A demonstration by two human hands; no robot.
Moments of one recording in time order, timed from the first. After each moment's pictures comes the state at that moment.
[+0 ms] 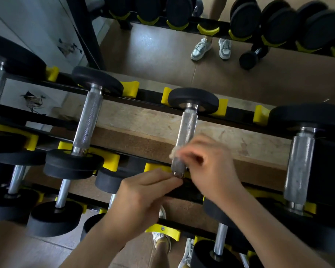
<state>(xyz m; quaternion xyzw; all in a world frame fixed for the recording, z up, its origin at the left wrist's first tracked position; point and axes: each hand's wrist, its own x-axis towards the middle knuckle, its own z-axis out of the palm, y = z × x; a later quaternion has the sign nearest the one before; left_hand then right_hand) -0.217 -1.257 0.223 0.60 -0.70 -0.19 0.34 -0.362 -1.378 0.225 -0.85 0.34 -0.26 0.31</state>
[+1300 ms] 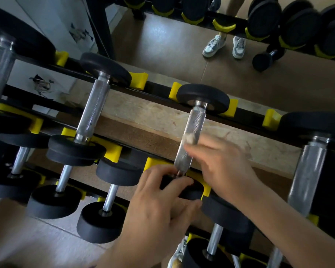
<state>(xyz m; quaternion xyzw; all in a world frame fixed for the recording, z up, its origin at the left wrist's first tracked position) -0.268 -1.247 0.237 0.75 -0.56 -0.18 0.30 -0.375 -1.395 0.241 -0.95 0.23 -0.15 0.17</state>
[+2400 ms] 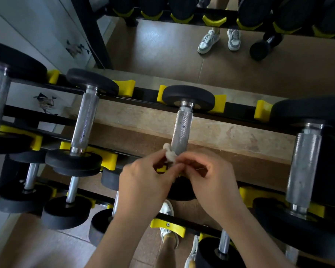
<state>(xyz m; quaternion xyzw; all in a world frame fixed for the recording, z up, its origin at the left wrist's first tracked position) -0.255 -1.297 0.258 0.83 -0.41 -0.25 0.28 -0.381 -1.360 0.226 -0.74 0.41 -0.27 0.47</state>
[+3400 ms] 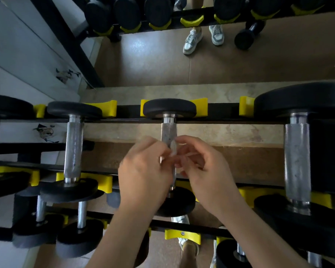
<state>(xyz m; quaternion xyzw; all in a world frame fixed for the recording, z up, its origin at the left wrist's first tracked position) -0.251 -1.345 0.248 0.77 -0.58 -0.04 0.26 -0.376 -1.379 0.237 -0.59 0.44 -0.31 0.60</state>
